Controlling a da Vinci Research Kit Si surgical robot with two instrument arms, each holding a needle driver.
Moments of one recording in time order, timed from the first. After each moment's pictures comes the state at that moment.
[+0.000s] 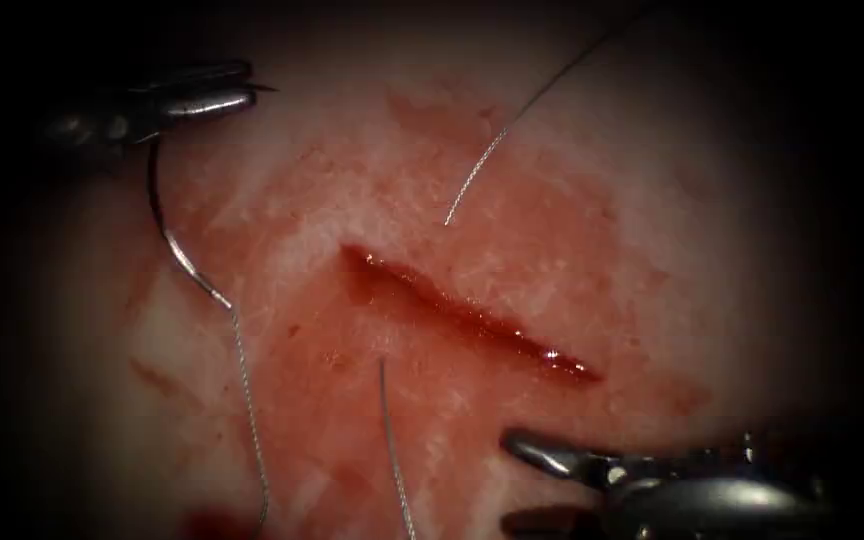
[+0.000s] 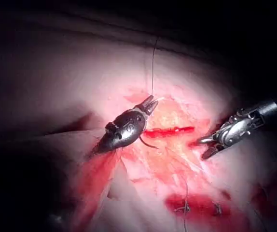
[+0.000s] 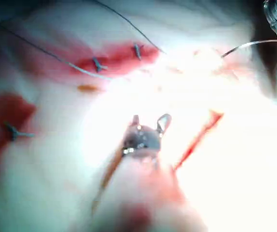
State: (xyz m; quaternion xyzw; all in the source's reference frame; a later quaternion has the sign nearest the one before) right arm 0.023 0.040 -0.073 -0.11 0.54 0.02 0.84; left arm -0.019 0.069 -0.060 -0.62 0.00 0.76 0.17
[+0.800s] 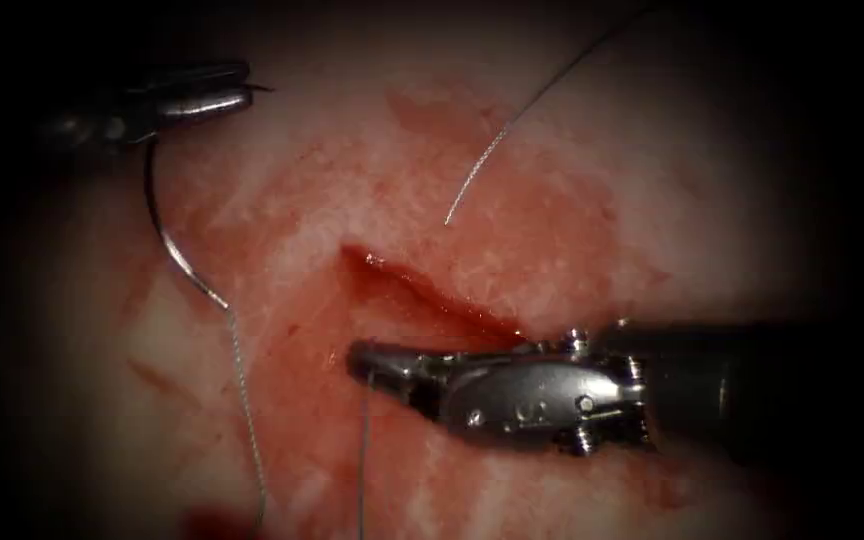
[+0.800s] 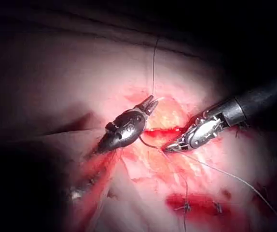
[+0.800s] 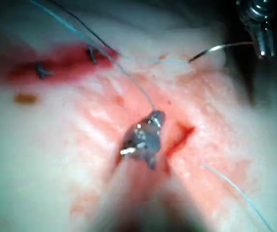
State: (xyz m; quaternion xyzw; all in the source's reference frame) right arm 0.031 0.043 -0.068 -0.12 0.56 0.02 0.82; left arm -0.019 0.069 -0.060 -0.62 0.00 0.76 0.16
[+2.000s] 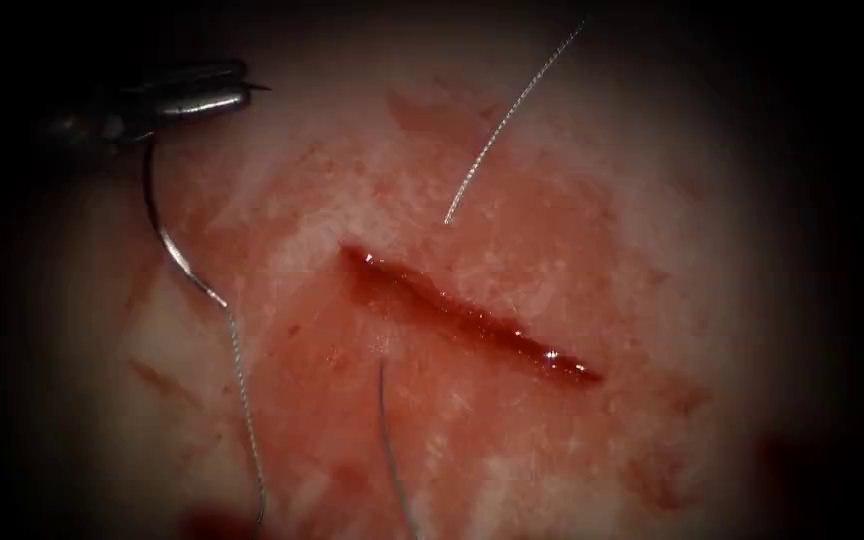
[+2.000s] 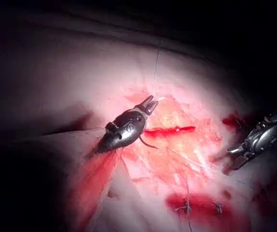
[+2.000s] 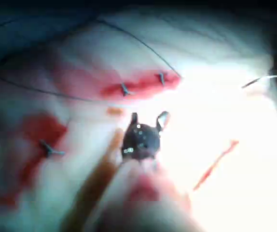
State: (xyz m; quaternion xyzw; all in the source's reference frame) right arm 0.019 0.037 -0.080 -0.08 0.55 0.00 0.83; left arm -0.019 0.069 -0.060 -0.62 0.00 0.76 0.16
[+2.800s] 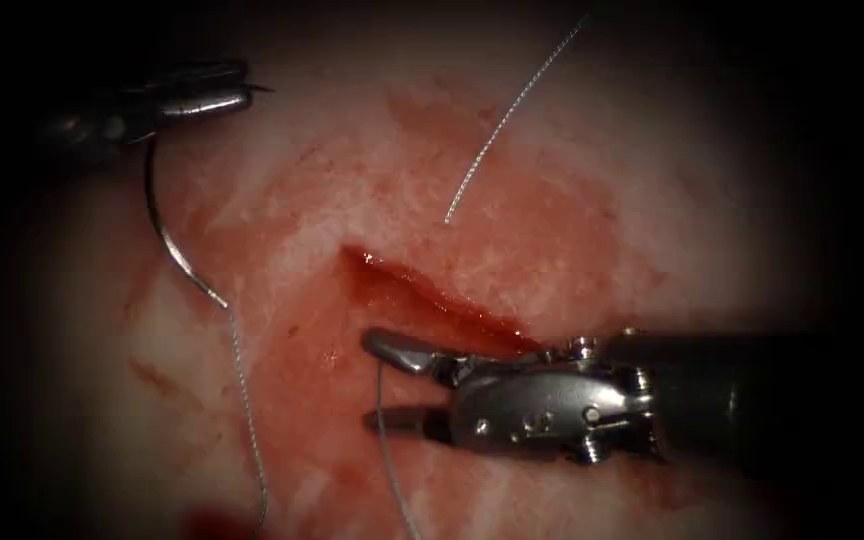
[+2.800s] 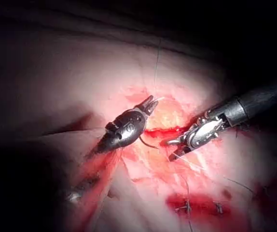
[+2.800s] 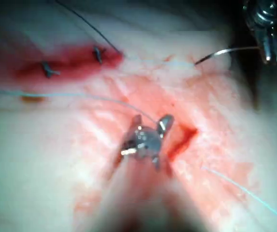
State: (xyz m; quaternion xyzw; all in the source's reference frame) right arm 0.031 0.043 -0.067 -0.12 0.54 0.00 0.83; left arm -0.019 0.069 -0.059 -0.62 0.00 0.76 0.16
